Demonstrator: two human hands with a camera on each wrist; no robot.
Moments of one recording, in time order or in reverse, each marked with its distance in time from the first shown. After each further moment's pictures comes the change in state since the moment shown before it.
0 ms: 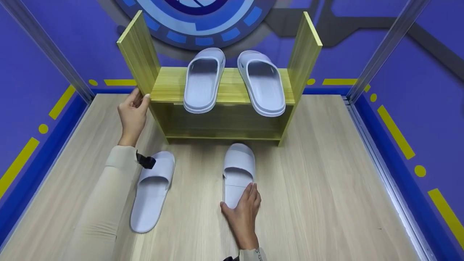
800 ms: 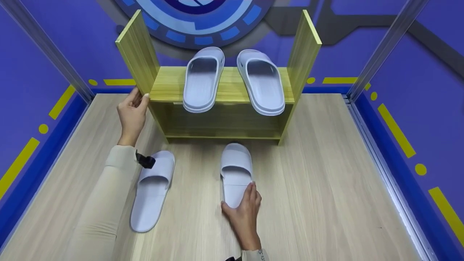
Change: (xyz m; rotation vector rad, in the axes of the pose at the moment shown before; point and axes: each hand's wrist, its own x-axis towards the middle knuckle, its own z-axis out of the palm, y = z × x) left_hand -0.002 0.003 -0.002 -0.037 -0.022 0.006; right_hand 0.001 0.004 -0.003 0.097 0.004 0.009
